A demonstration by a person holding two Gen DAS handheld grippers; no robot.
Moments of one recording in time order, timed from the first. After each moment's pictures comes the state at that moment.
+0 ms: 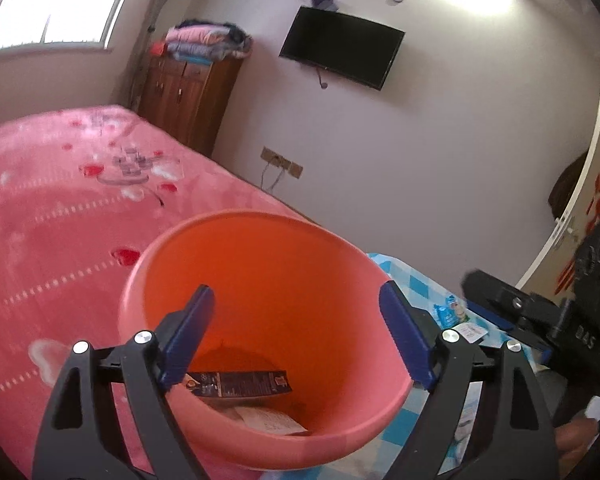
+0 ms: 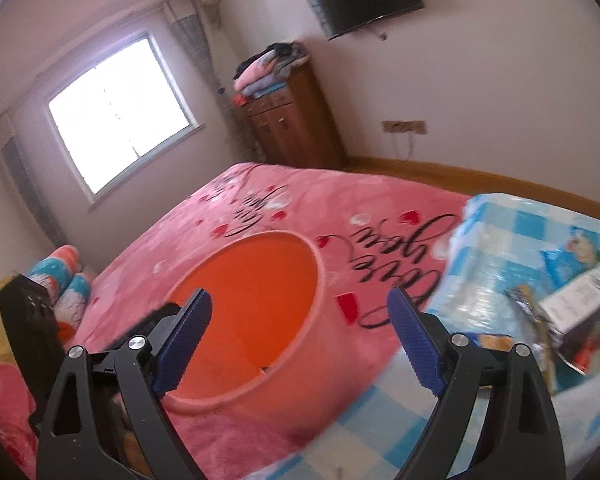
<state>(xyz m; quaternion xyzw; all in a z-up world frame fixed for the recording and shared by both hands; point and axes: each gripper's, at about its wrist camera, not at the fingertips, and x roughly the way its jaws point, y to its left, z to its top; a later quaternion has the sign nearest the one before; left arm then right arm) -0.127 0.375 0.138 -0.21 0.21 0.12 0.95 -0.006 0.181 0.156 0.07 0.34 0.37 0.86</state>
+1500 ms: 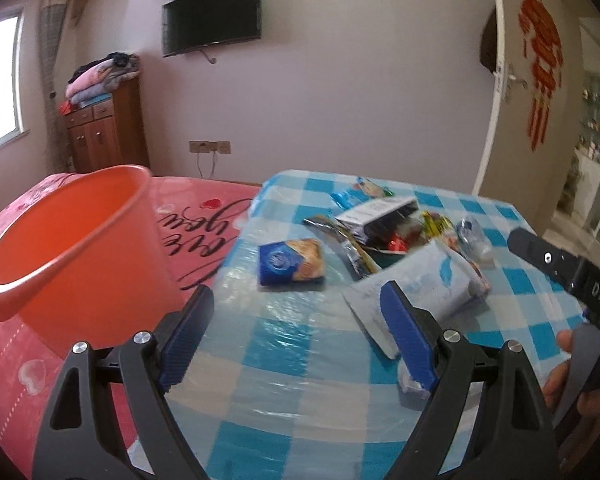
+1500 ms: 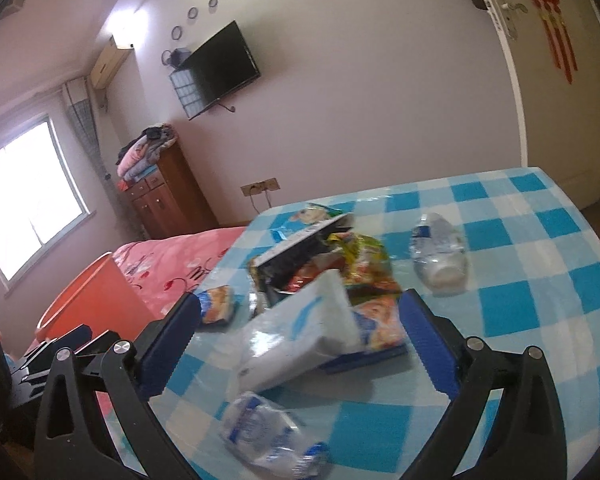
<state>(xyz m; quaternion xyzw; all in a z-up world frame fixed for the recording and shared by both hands) -0.113 0.149 0.094 -0.01 0.29 0.03 0.96 -0.069 -0.089 0.077 0.14 0.26 0.15 0.94</state>
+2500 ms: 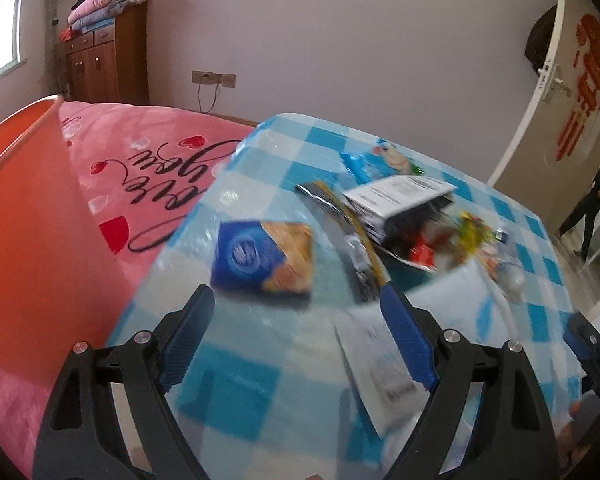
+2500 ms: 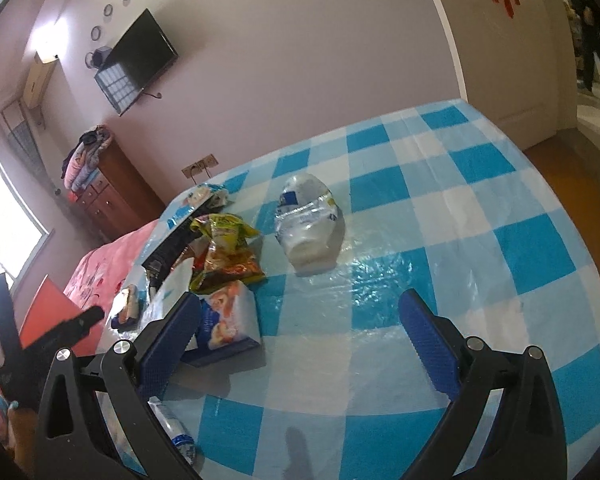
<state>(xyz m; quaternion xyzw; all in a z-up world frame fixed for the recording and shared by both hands) 0.000 0.154 0.052 -0.10 0.39 0.05 0.92 -0.033 -0.181 0.032 0.20 0.35 0.07 0.91</state>
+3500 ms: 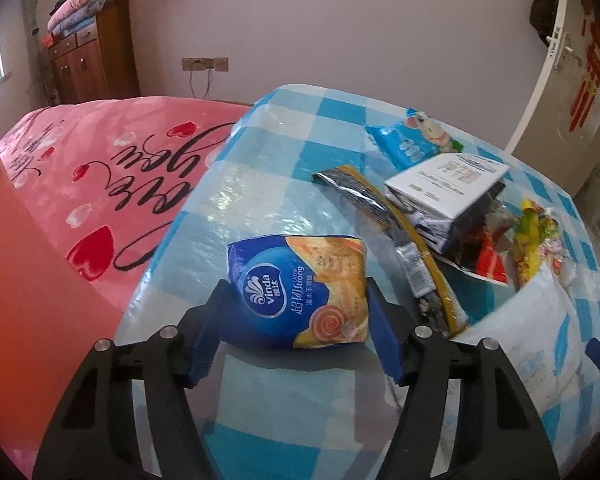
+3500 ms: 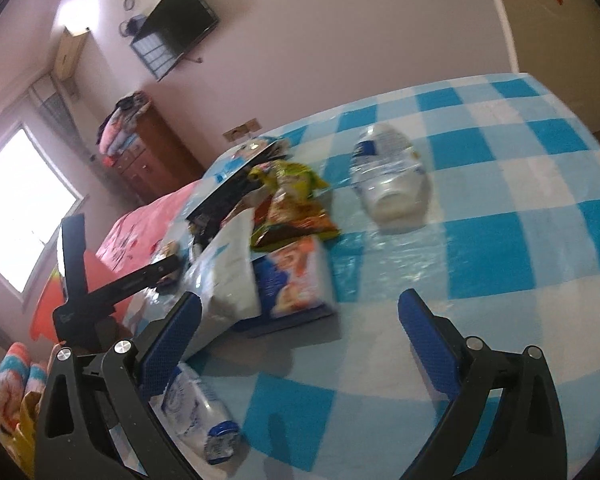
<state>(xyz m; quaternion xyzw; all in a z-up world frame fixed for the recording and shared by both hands) 0.050 0.162 0.014 -0.07 0.42 0.03 0.90 -0.027 -0.135 0.022 0.19 0.38 0.17 0.89</state>
